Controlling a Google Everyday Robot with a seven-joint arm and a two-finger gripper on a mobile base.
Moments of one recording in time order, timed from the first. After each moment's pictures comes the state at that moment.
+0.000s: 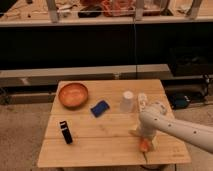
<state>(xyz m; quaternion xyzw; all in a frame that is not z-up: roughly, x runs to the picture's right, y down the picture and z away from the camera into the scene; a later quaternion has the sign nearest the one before) 0.210 0.298 0.808 -0.33 -0.16 -0.39 0.85</state>
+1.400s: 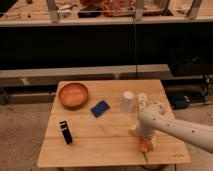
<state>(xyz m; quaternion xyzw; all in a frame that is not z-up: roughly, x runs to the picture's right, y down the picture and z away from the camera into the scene) 0.209 0.297 0.809 -0.33 -0.16 -0.39 0.84</state>
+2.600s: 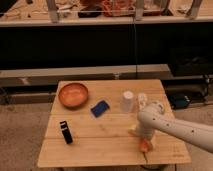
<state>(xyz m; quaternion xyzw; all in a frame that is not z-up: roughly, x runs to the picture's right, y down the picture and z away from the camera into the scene) 0.207 0.297 0.808 -0.34 -0.16 -0.39 0.84</state>
